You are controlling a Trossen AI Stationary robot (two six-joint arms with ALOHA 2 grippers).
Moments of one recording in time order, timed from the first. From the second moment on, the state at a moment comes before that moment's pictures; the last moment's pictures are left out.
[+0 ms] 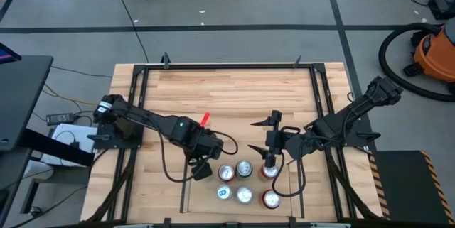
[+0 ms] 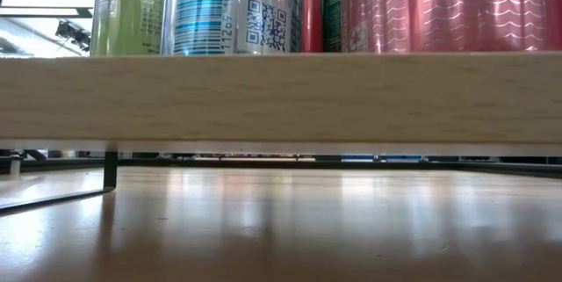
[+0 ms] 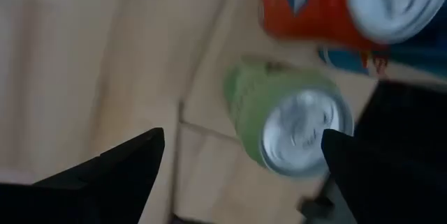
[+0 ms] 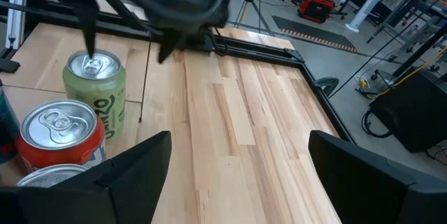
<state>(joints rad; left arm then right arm) -0.33 1.77 1.71 -1.29 0.09 -0.71 0.53 1.32 1.07 -0.27 0.76 0.05</state>
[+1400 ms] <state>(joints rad) -0.53 1.59 1.75 -0.99 -0.56 0.00 0.55 1.06 0.83 -0.03 0.69 0.15</state>
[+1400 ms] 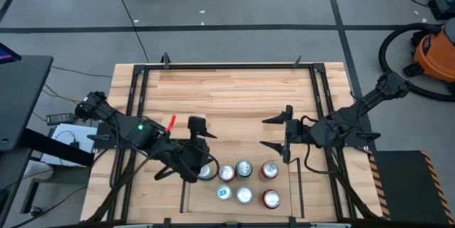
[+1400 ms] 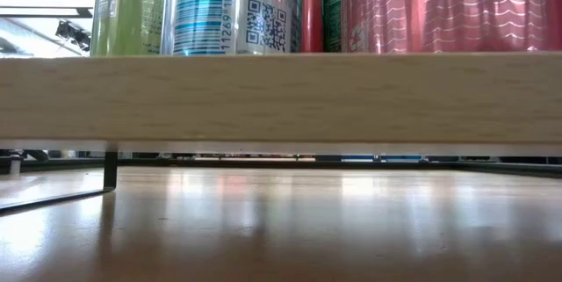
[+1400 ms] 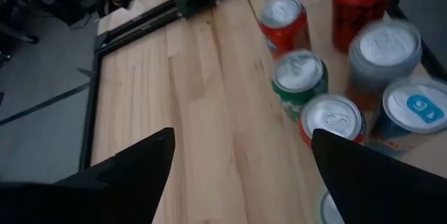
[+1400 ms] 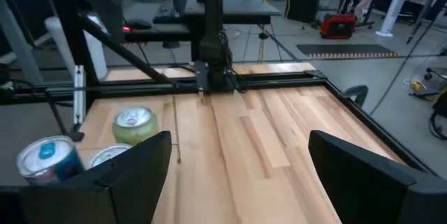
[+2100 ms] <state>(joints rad) -0.47 1.09 1.01 -0.34 -0.54 0.05 0.56 1.00 0.80 -0.01 0.71 0.07</state>
